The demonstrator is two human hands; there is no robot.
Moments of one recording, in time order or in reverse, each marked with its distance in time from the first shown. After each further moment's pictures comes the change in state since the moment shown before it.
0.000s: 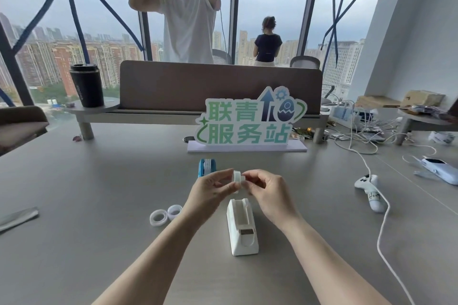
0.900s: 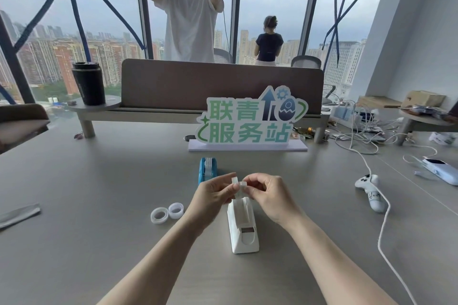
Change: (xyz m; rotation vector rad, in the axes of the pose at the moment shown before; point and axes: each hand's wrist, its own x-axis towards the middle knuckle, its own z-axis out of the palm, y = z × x) left_hand -0.008 -0.007 0.006 -0.136 -0.055 -0.101; right_hand -0.001 0.002 -0.005 0.020 -0.143 0.007
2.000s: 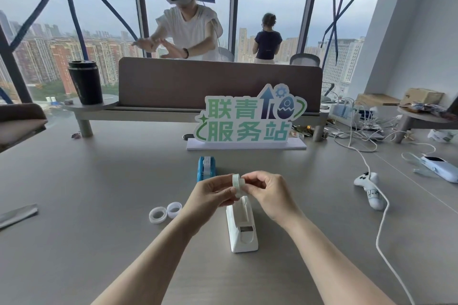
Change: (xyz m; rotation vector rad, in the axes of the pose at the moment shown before) left_hand -0.001 -0.002 -0.008 -0.080 -0.095 -0.021; right_hand -0.001 0.000 0.000 0.023 0.051 -0.002
